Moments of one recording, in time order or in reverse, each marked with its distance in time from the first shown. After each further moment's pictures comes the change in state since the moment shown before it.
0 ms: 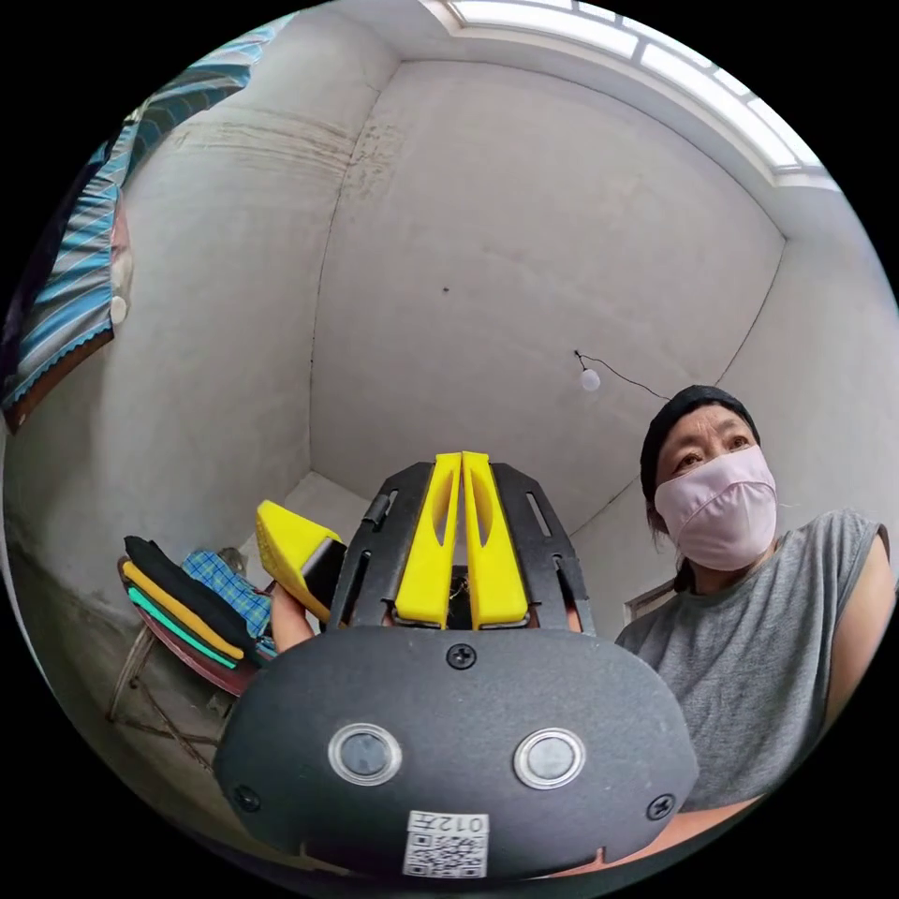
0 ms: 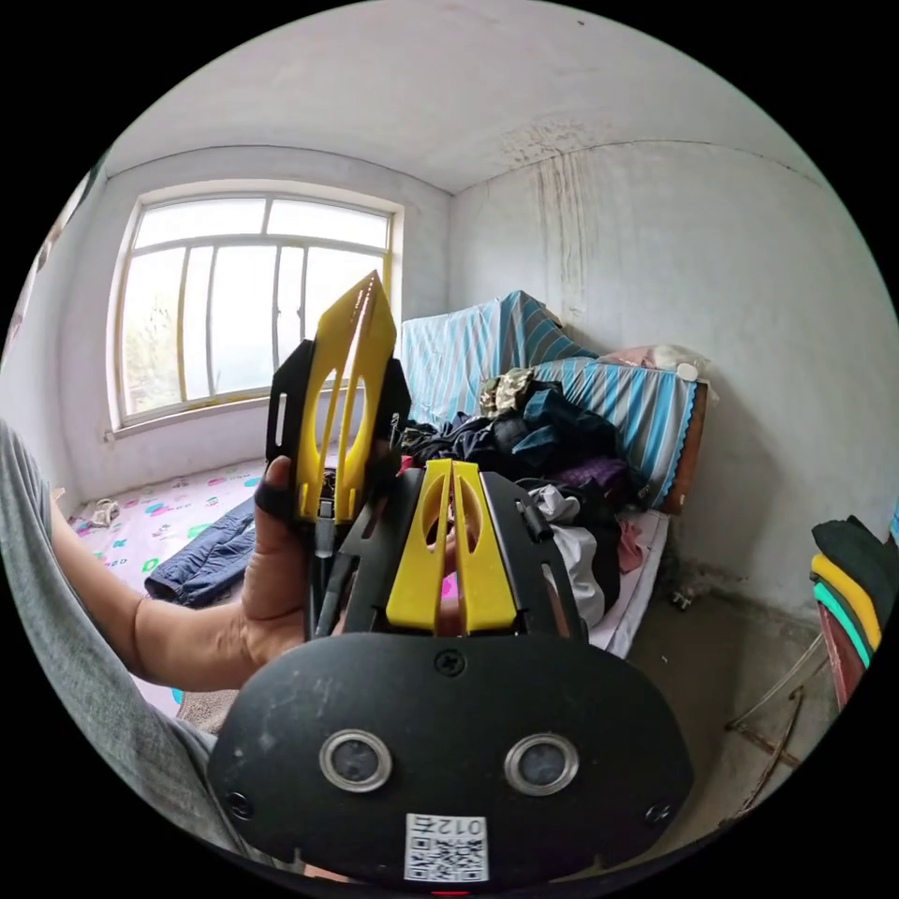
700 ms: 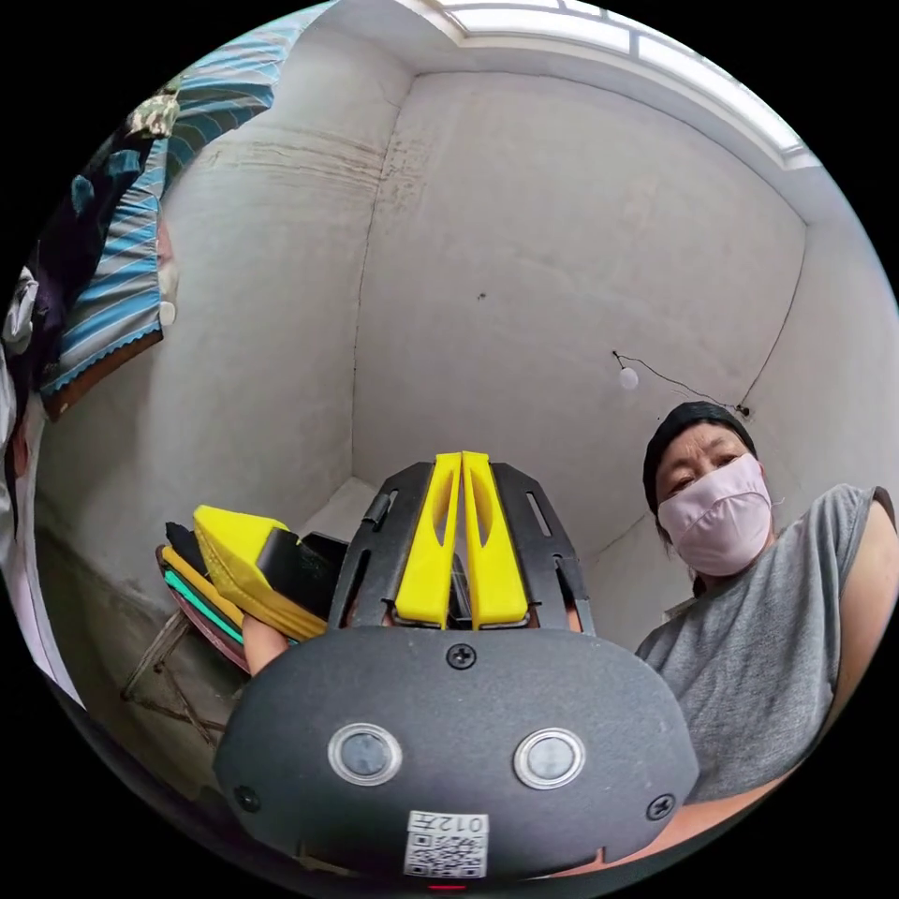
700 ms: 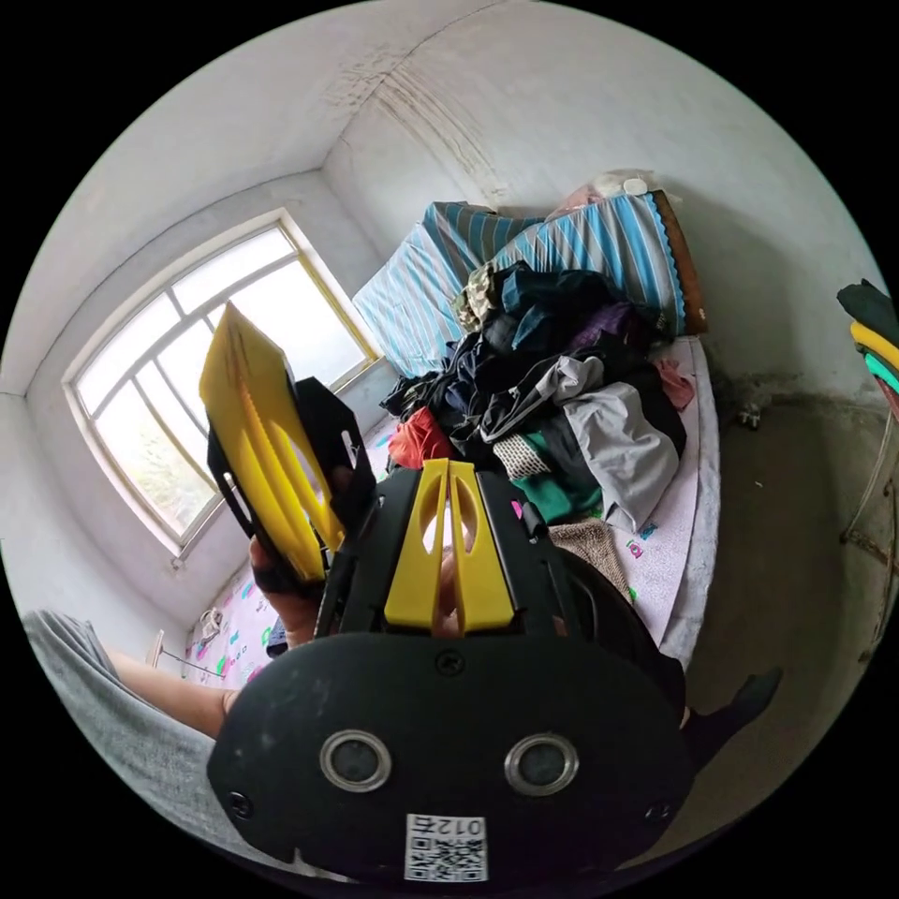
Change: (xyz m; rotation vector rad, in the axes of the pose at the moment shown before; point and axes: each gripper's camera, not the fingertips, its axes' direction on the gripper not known) left arm 0.010 0.053 -0.086 0.030 -0.144 0.011; right arm -0.070 -0.015 -0.009 -0.194 -0.185 0.476
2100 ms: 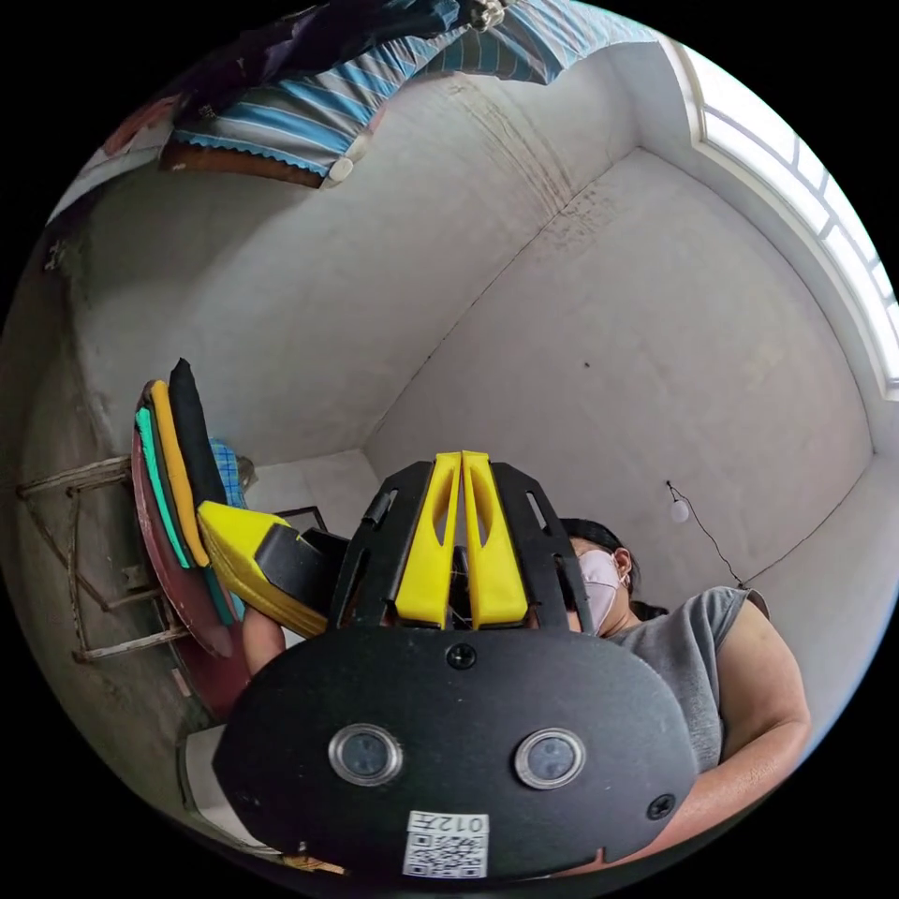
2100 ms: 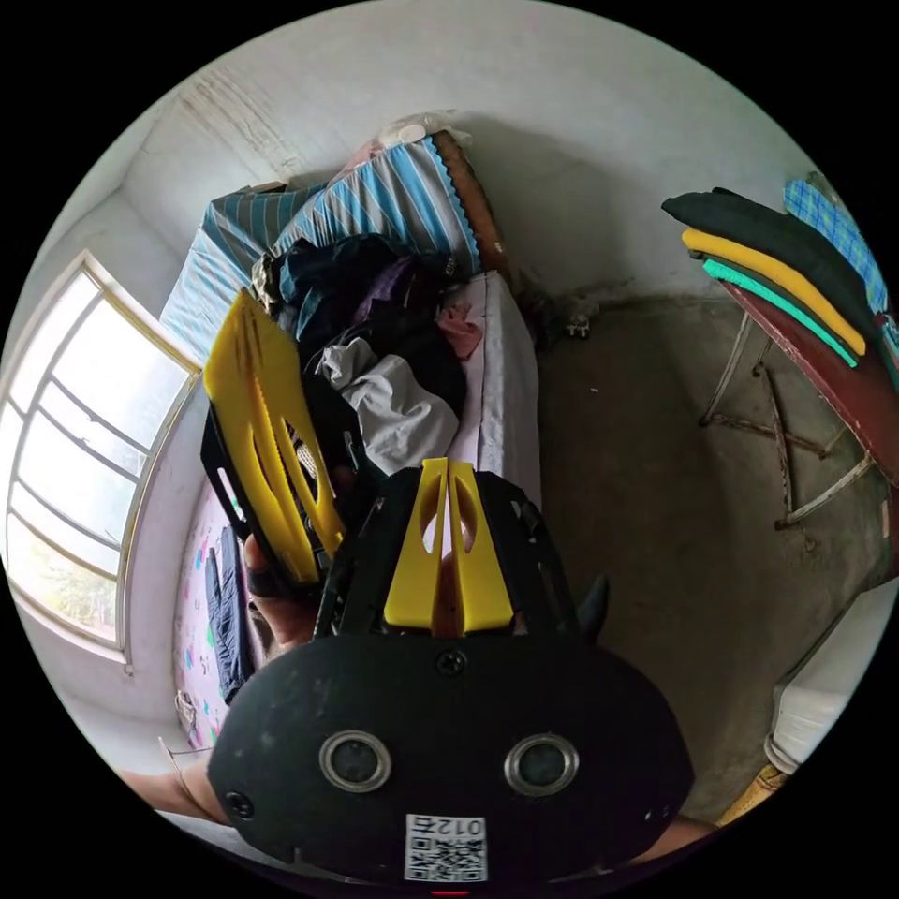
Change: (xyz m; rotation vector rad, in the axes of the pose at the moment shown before) left arm -0.175 0.101 0.062 0.127 -0.002 -0.554; right arm 0.145 -0.062 -0.015 -0.182 0.463 0.364
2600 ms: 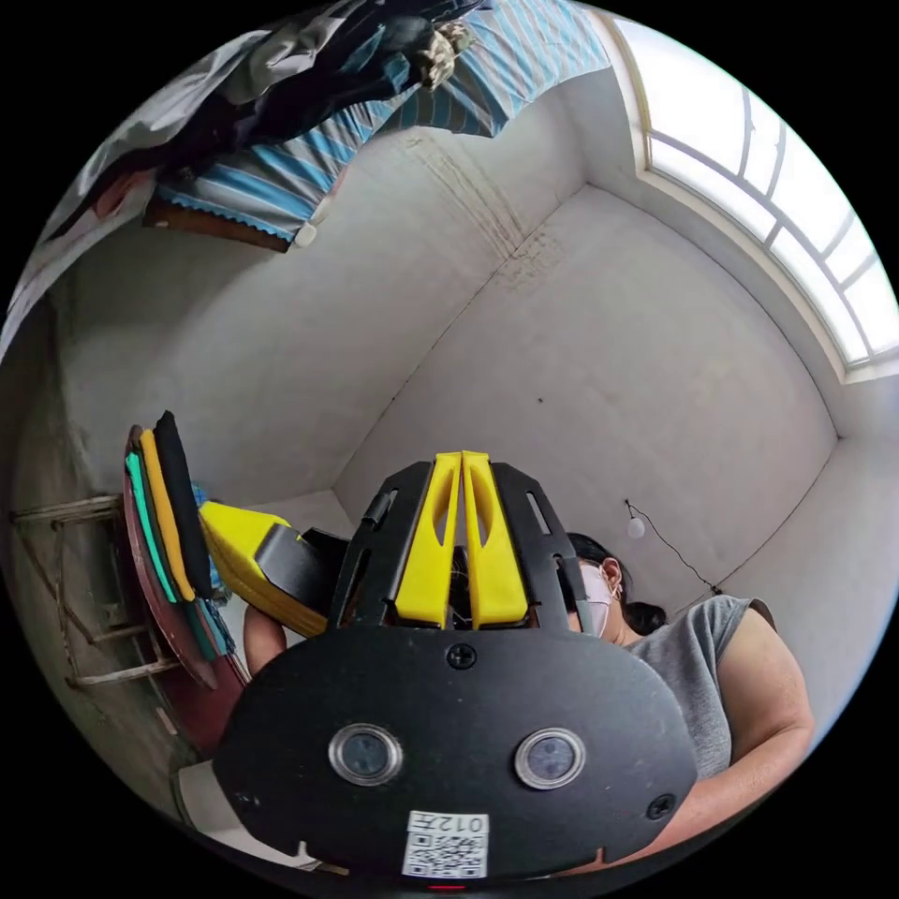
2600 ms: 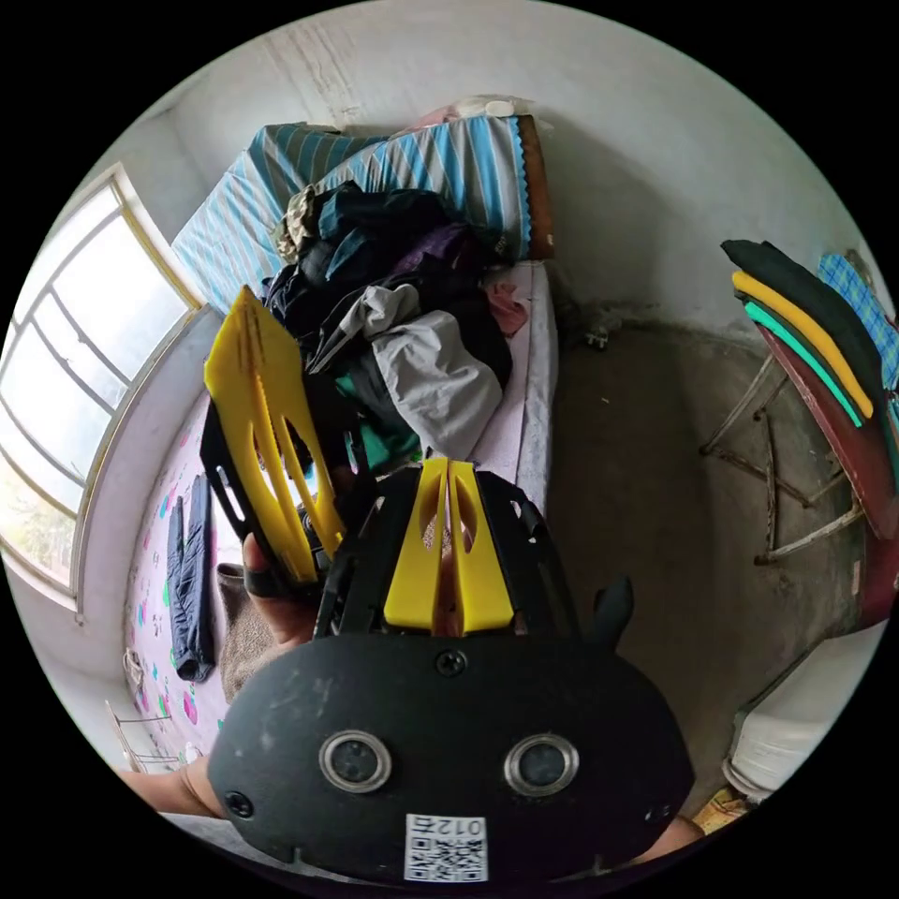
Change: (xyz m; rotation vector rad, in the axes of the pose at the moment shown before) left arm 0.063 0.017 -0.085 0.138 0.101 0.042; right arm -0.134 0.145 0.090 -0.055 0.104 -0.147
